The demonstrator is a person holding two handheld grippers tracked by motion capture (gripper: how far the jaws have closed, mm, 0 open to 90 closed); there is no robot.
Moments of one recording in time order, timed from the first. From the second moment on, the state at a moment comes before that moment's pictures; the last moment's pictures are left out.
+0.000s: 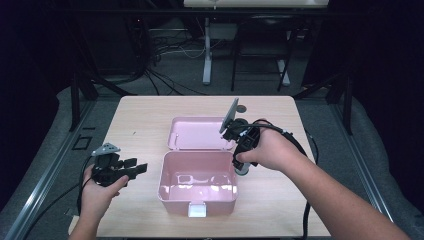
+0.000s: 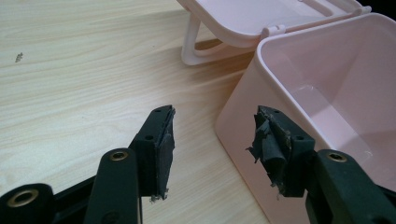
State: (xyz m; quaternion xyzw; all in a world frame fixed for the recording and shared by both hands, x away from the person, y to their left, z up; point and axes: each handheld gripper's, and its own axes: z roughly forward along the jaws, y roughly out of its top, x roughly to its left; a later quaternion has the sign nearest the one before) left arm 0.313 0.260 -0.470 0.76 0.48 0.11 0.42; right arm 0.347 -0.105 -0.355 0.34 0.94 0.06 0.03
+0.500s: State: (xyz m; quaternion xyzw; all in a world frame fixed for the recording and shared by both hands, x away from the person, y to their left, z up) left arm 0.314 0.261 -0.470 0.76 0.48 0.11 0.42; right arm 0.348 -0.085 -0.365 0.32 0.95 0.05 0.02
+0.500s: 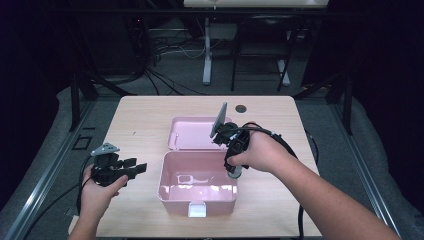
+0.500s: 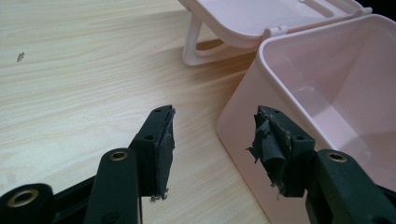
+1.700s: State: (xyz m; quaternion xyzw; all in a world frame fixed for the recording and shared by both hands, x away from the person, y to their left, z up) left arm 0.315 0.262 -0.472 0.76 0.48 0.11 0.42; right arm 0.347 -0.061 -0.399 0.17 0.98 0.04 0.03
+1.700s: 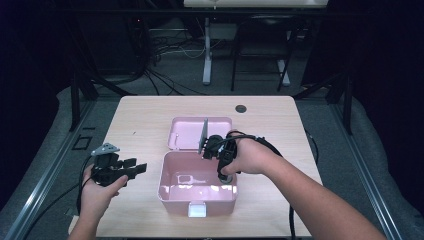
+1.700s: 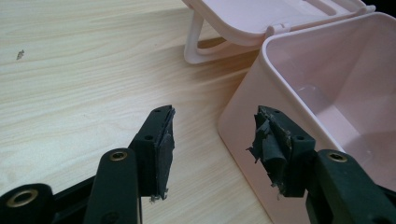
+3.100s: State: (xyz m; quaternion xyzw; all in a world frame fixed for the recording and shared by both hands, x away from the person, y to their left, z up) left arm 0.316 0.263 -0.473 0.76 0.49 0.11 0.41; right arm 0.349 -0.055 -0.445 0.08 1.00 0.02 0.03
